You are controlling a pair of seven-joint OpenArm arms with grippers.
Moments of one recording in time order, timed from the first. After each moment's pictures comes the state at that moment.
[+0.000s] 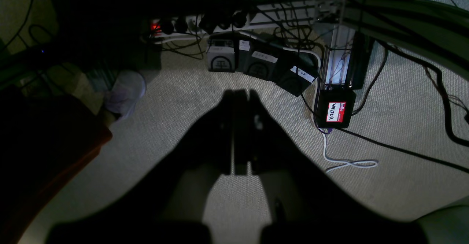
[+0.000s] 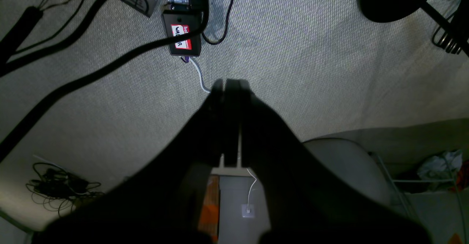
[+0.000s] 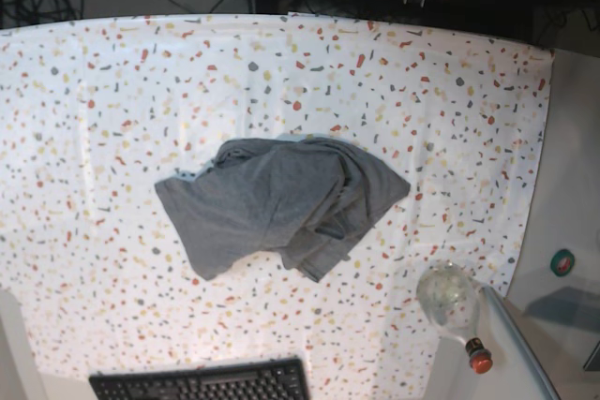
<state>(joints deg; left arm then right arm) 7.6 -8.7 1.8 7.5 1.2 -1.4 -10.8 -13.1 1.0 -0.5 13.4 -1.4 0.3 -5.9</state>
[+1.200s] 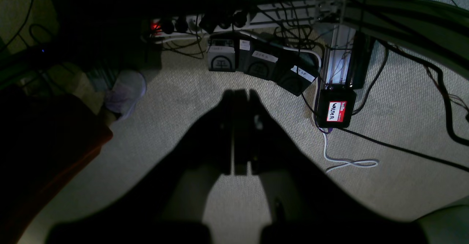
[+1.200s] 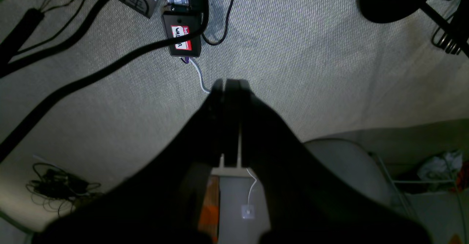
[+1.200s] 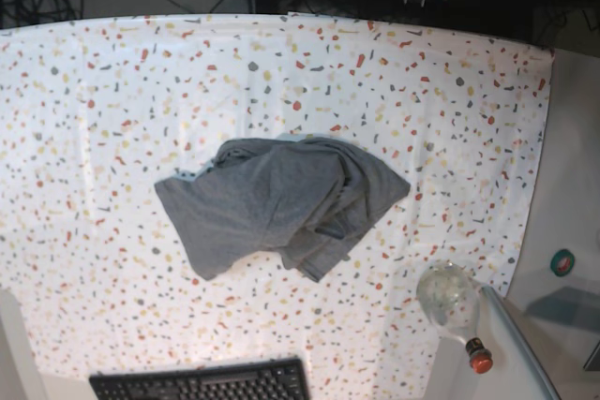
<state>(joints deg) 8.2 -8.9 1.8 7.8 1.2 -1.4 -10.9 -14.4 1.0 -0.5 14.7 -1.4 0.2 -5.6</state>
